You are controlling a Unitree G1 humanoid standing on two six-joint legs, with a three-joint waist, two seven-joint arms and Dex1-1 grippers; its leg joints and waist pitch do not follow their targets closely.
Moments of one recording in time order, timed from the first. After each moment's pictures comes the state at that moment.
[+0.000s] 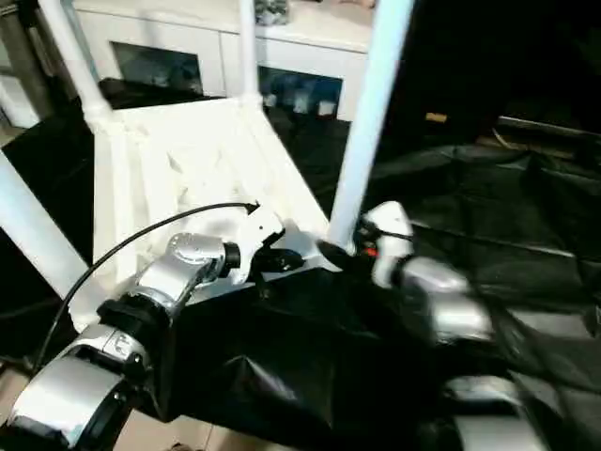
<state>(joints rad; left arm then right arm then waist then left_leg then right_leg) -0.76 0.08 -0.23 0.85 0.09 0.13 -0.92 -0.47 -0.39 -0.02 0.64 0.17 0.09 0.99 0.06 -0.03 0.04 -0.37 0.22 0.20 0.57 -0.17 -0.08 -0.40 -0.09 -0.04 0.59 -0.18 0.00</state>
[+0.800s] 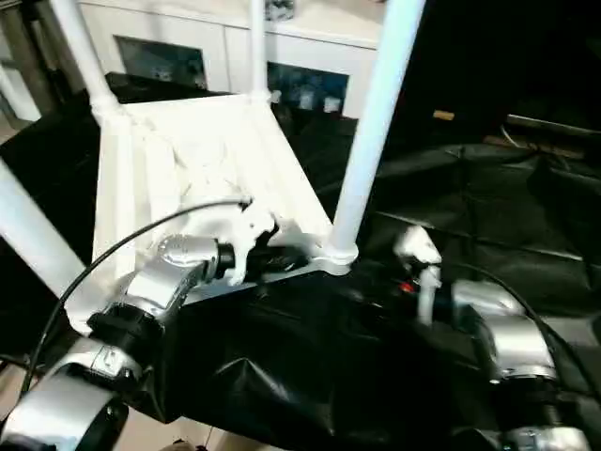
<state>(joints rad) -0.62 0.11 -0.18 0.49 -0.06 0.24 -1.00 -0.32 -0.45 0.01 0.29 0.34 0.32 1.19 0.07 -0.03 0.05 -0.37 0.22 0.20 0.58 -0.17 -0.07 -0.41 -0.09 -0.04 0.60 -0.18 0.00</state>
